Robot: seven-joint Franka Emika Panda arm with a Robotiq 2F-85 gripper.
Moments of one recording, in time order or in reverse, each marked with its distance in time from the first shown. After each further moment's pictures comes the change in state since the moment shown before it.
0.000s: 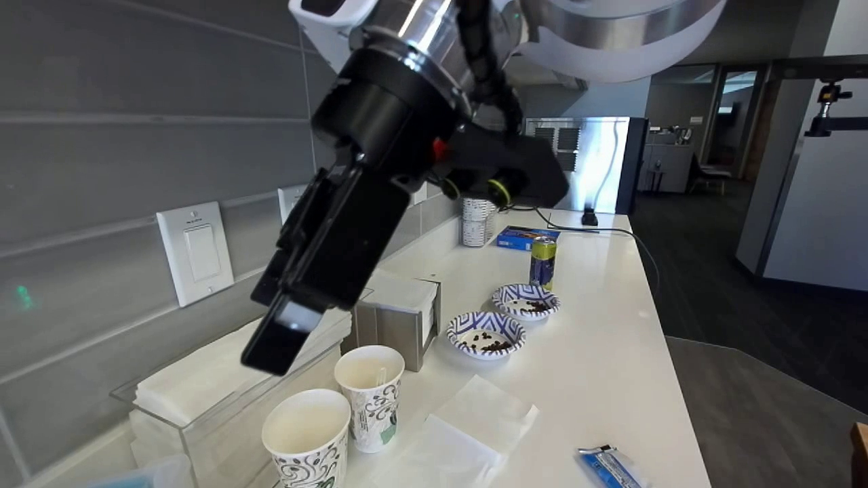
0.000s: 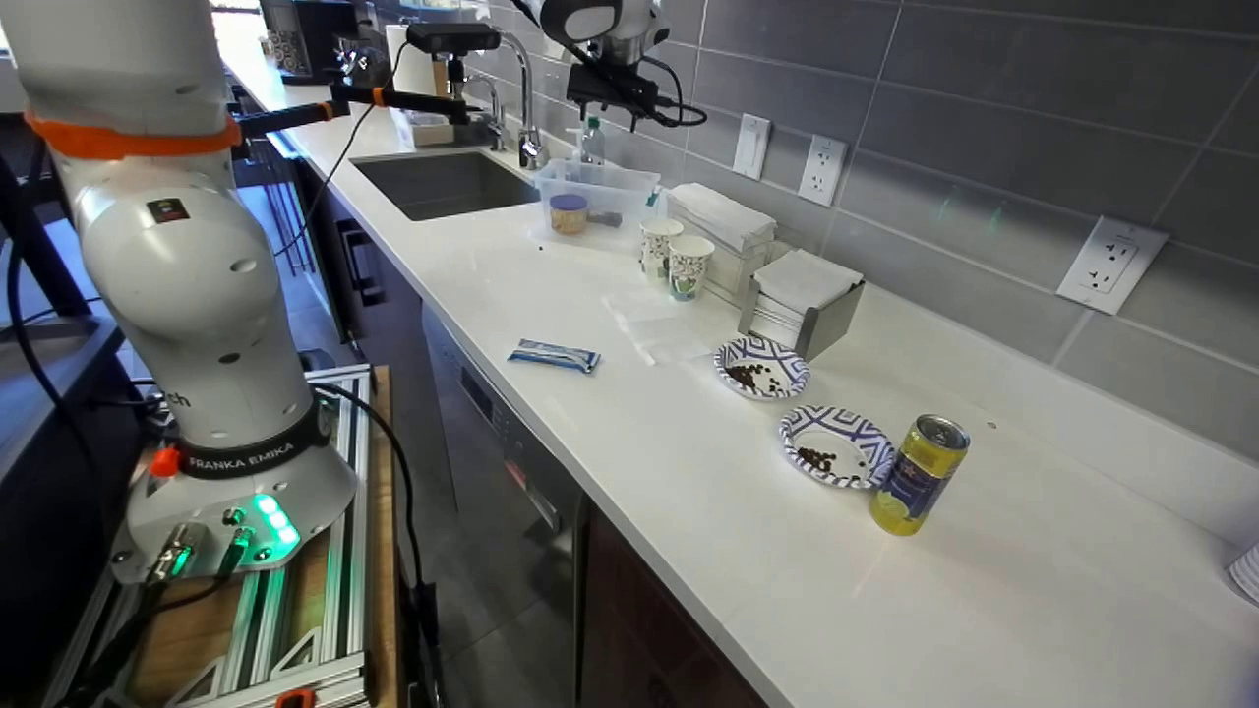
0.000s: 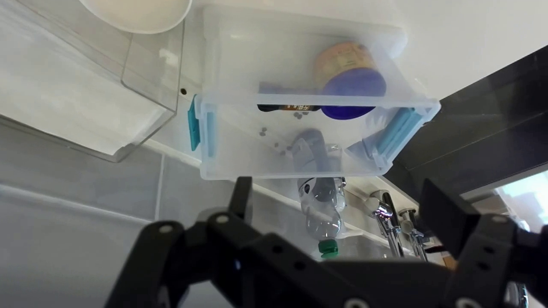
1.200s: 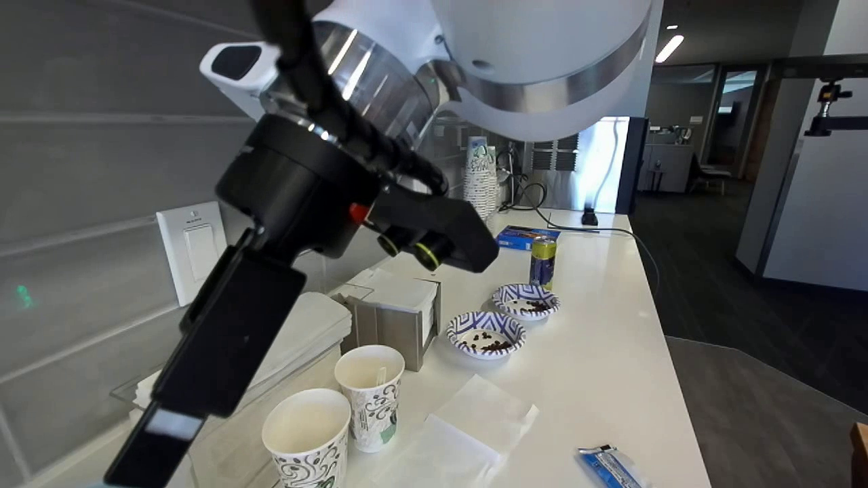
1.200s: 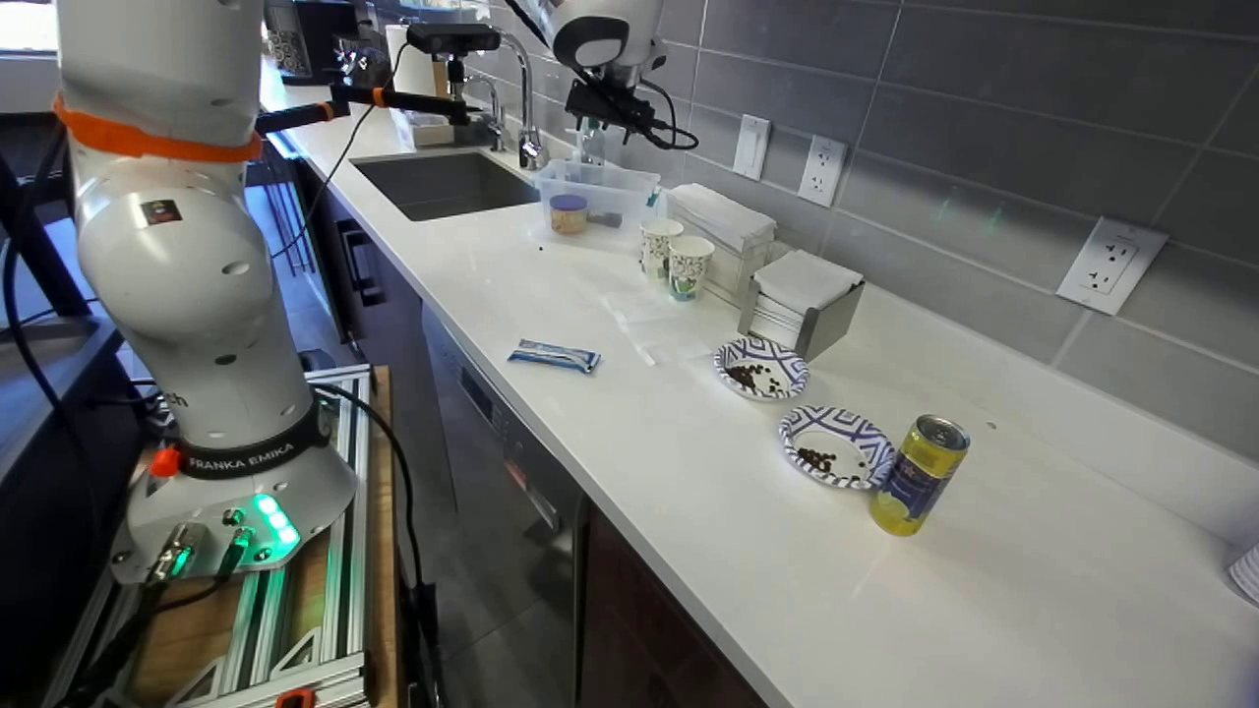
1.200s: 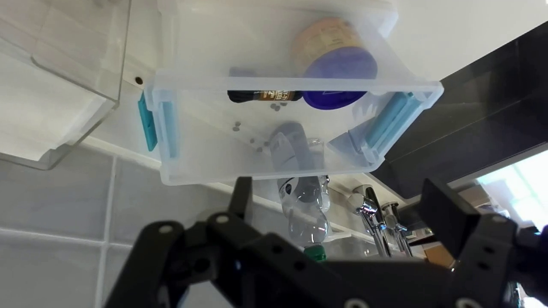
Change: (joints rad) arm -0.038 0.183 0.102 0.143 0.007 0.011 -0.005
